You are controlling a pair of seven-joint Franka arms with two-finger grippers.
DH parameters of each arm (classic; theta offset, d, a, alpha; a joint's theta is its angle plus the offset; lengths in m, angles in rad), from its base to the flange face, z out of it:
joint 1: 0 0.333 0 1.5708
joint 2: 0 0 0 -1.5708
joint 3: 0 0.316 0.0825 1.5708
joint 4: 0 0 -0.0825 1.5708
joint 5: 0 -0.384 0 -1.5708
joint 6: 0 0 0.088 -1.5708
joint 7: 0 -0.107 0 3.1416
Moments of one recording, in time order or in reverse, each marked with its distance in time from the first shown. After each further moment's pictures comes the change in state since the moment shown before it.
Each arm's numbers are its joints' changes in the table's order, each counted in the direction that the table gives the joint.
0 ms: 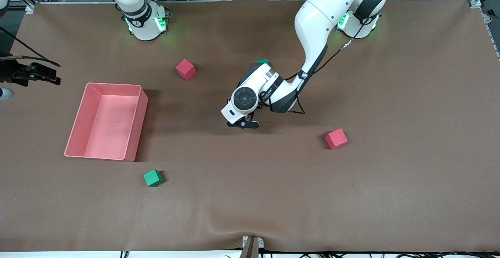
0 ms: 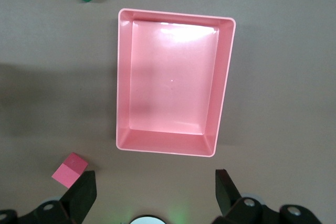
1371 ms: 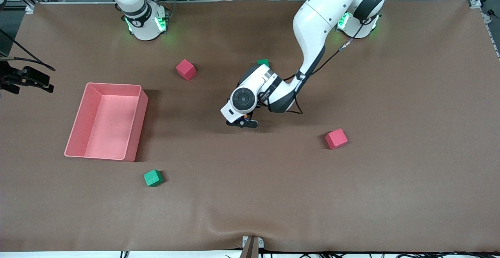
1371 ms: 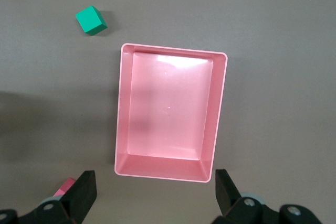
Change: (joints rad) left arm -0.003 -0.018 -0.009 0.001 0.000 0.001 -0.005; right arm 0.000 -0.001 0.007 0.026 0.003 0.084 0.001
